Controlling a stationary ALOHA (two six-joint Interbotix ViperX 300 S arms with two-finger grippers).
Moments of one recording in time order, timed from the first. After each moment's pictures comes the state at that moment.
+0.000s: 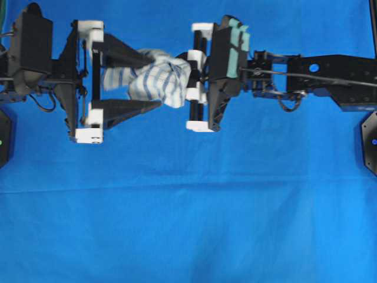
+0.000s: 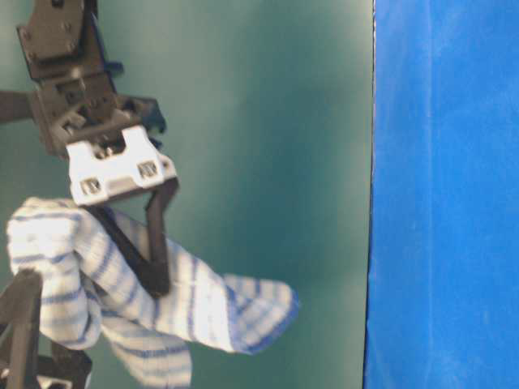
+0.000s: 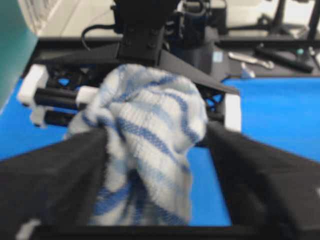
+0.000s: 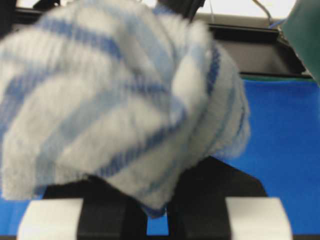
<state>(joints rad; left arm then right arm) 0.04 -0.48 0.74 -0.02 -0.26 0.07 -0.12 -0.09 0.48 -0.05 -0.23 -0.06</state>
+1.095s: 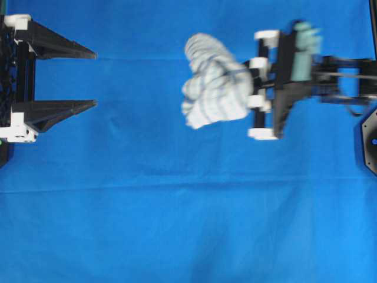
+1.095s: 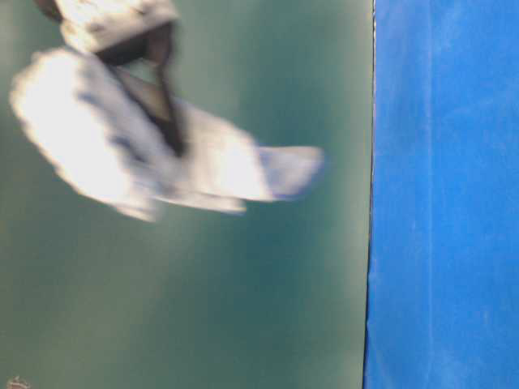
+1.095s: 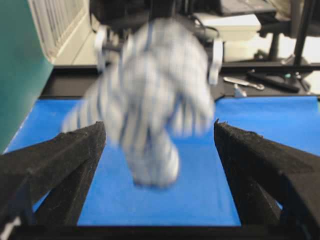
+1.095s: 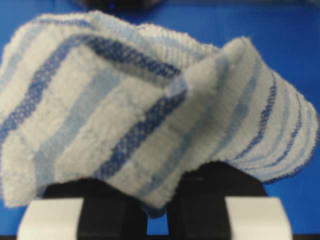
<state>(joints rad) 0.04 -0.78 0.92 -0.02 -0.23 0.07 -0.11 -0.28 0.69 -0.04 0.00 -0.04</state>
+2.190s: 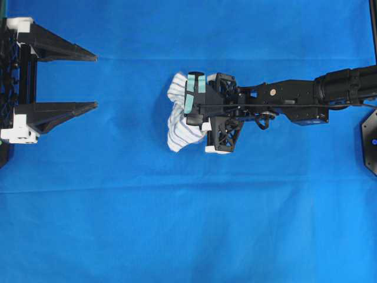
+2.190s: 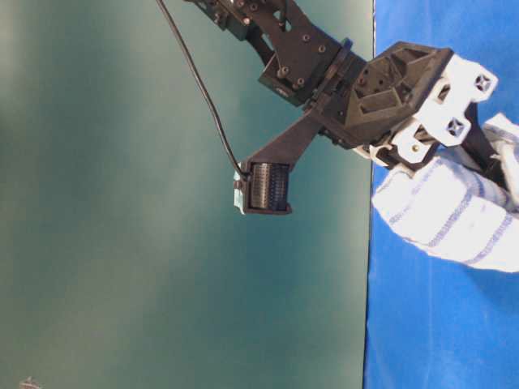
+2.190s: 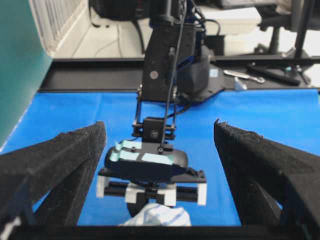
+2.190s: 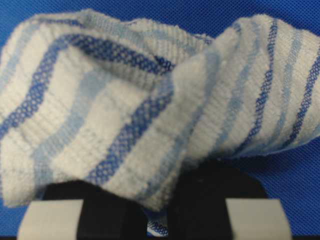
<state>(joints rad) 0.04 -0.78 0.93 -0.02 -0.23 0.07 -0.13 0.22 0.55 -0.04 0.14 -0.04</state>
